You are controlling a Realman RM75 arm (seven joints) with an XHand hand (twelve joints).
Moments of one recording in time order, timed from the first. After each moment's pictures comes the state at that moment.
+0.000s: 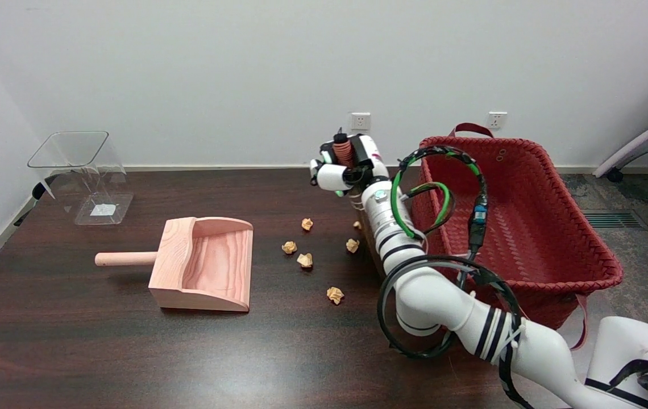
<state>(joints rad) 0.40 -1.25 0.76 -1.36 -1.20 0.89 -0.02</state>
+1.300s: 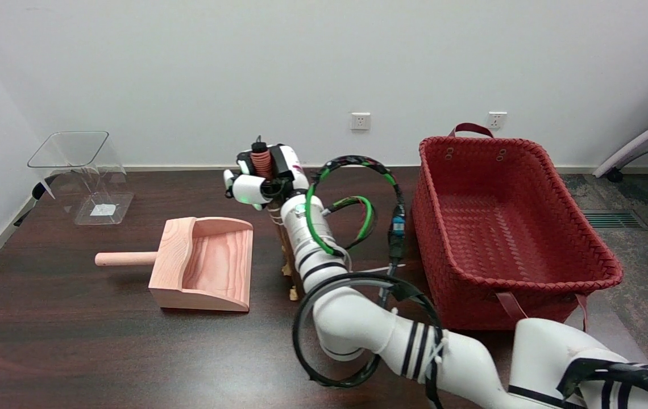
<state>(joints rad) 0.50 -1.55 0.63 -1.19 -1.25 0.92 0.08</state>
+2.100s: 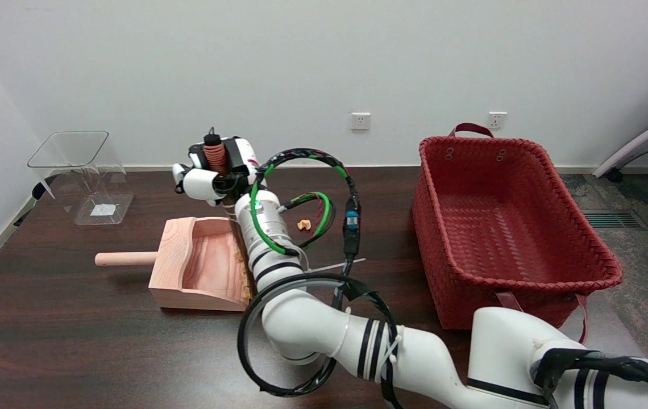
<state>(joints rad) 0.59 -1.70 0.56 -1.04 -1.27 0.95 0.16</state>
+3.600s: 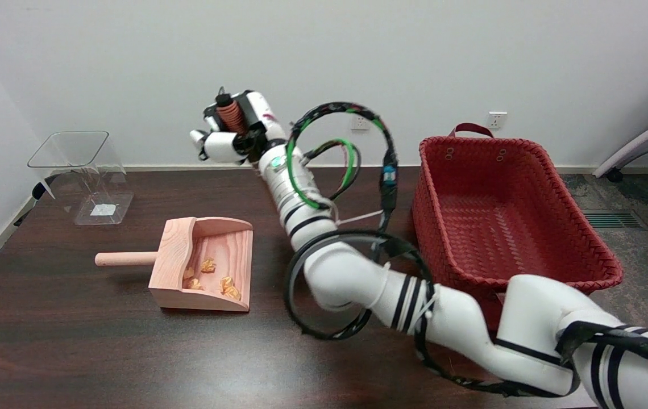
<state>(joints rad) 0.67 -1.53 0.61 -1.15 -1.29 0.81 -0.02</state>
